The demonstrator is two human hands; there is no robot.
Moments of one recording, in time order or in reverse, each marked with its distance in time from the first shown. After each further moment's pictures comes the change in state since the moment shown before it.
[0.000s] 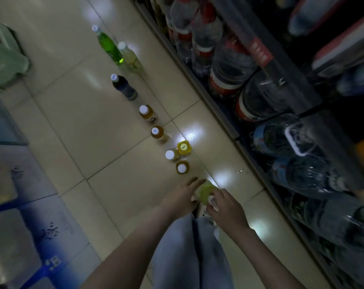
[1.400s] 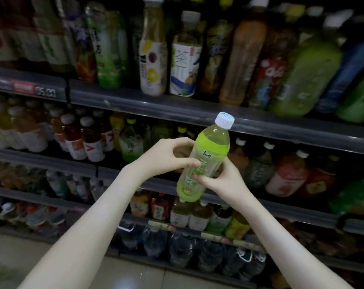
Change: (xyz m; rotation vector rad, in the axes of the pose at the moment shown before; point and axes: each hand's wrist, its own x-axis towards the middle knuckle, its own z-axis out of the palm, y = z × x) left_hand -0.381 0.565 -0.138 -0.005 0.001 1.126; right_hand -0.543 -0.067 -0.389 0.624 1.156 -0.035
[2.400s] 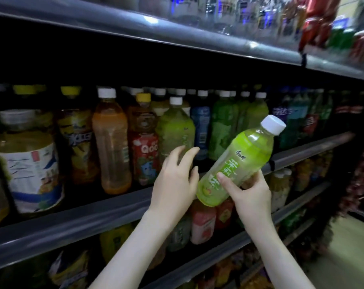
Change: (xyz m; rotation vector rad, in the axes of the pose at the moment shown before) left_hand 0.166 0.133 0.120 0.279 0.346 0.767; right_hand -0.015 -0.039 -0.174 -0.045 1.144 -0.139
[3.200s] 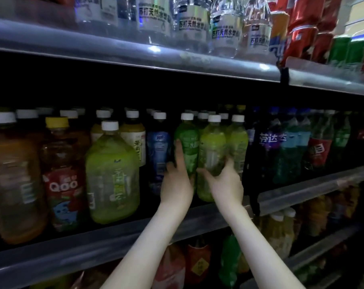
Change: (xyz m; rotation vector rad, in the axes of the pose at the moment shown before) left_hand 0.120 0.030 0.170 0.161 -0.082 -0.381; right_hand 0.201 0.080 -0.017 -0.455 -0.172 0.014
